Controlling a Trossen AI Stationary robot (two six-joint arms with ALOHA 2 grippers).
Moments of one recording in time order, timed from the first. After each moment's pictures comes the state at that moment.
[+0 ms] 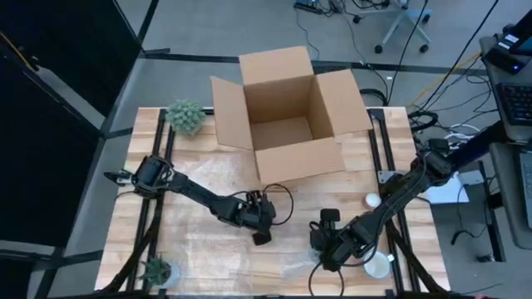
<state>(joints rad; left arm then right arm) -0.32 2.04 1.16 -0.16 -0.31 -0.44 0.71 1.67 1.14 -0.74 0.31 0.69</state>
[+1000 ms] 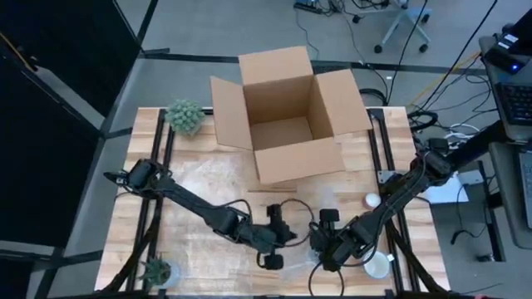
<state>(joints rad) -0.45 1.95 1.48 -0.04 -0.35 -0.16 0.71 1.67 1.14 -0.73 0.31 0.67</state>
